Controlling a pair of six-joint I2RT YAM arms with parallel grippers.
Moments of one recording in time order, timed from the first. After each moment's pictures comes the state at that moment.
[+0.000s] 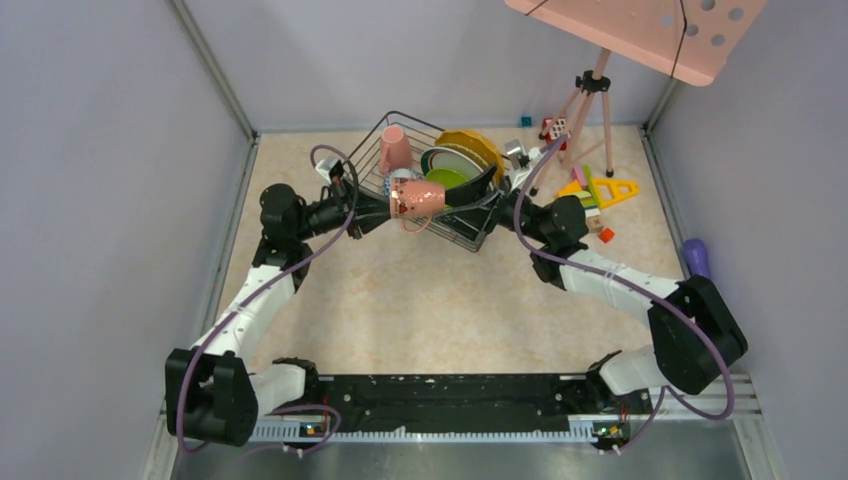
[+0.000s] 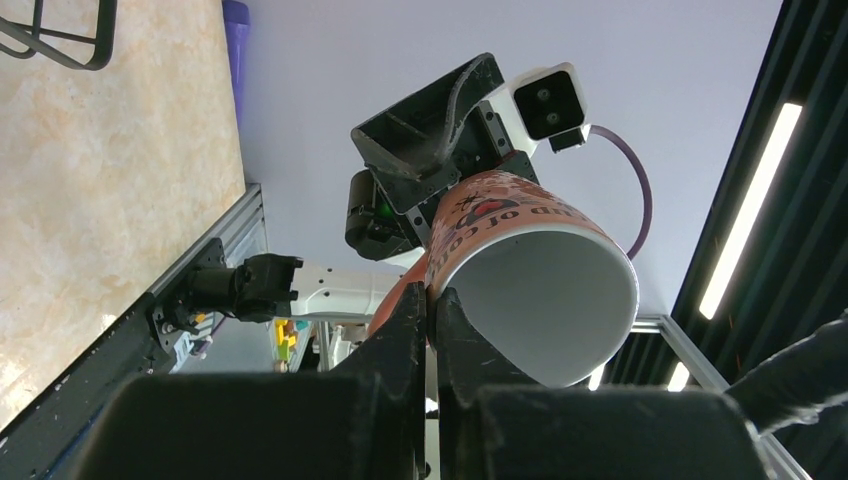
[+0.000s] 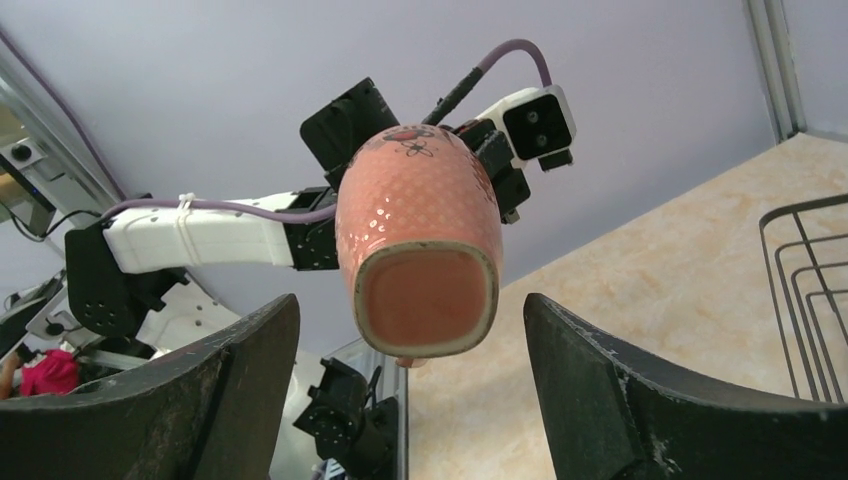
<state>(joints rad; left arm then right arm) -0.14 1.14 0.74 0.48 1.03 -1.69 0.60 1.39 0.76 1.12 -0.68 0.86</state>
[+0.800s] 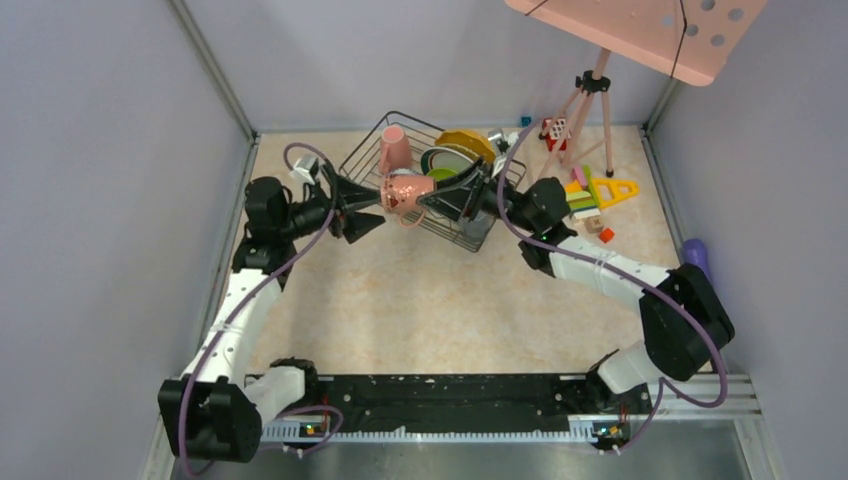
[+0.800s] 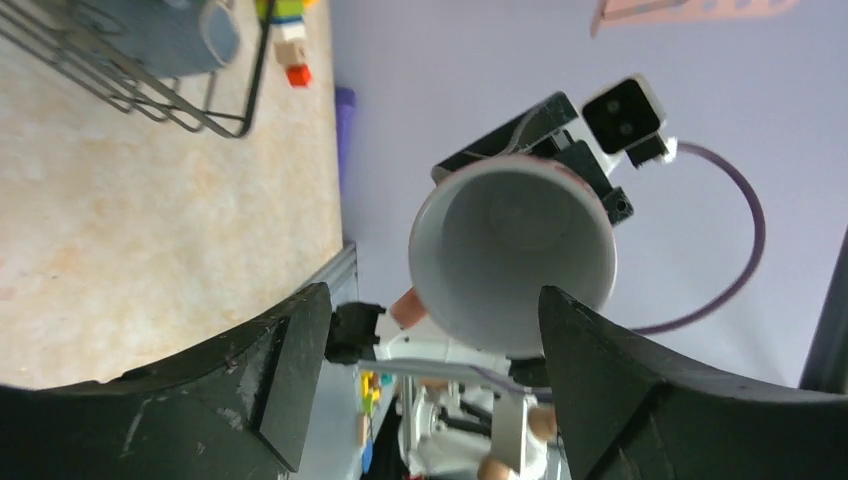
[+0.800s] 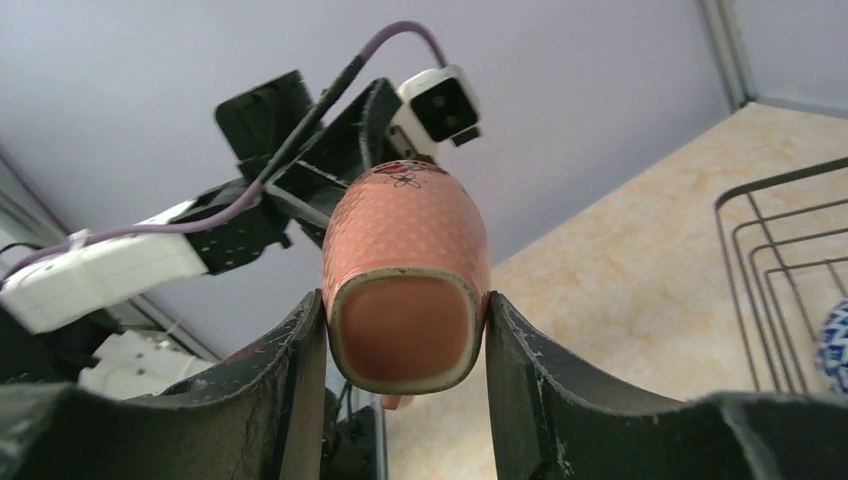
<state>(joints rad) -0.09 1.08 0.85 0.08 0.96 -1.36 0.63 1.47 0.88 1.00 -0.62 0.82</state>
